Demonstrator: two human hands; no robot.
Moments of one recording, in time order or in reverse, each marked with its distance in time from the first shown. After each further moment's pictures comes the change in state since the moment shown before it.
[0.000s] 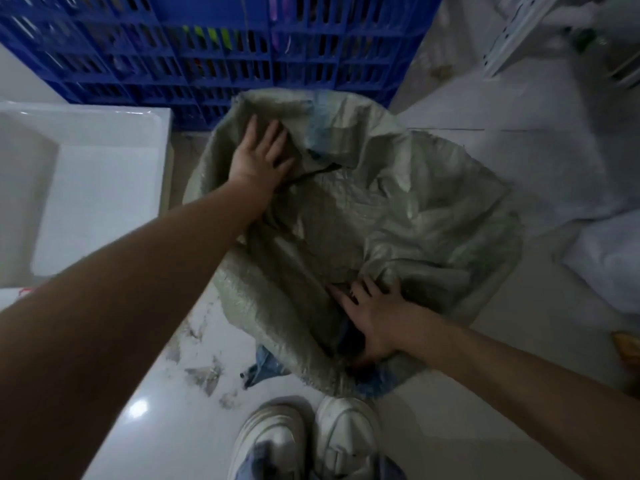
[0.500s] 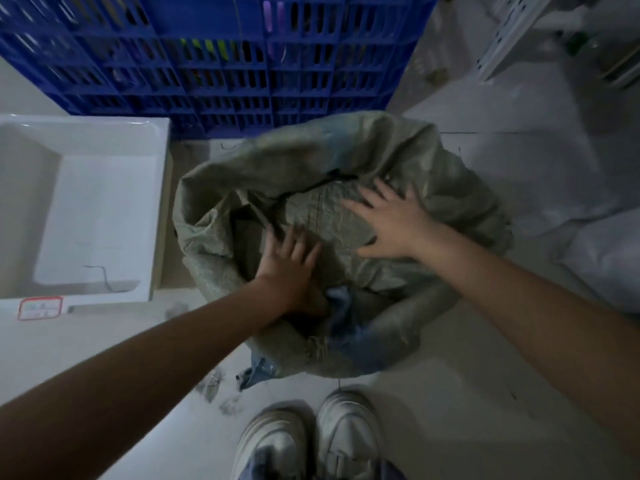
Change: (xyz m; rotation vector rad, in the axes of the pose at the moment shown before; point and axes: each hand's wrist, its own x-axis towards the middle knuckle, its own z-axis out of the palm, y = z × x) left_hand -0.066 0.092 0.008 -0.450 -0.128 0.218; right_hand 0.010 0.075 -0.079 -0.072 0.513 0.138
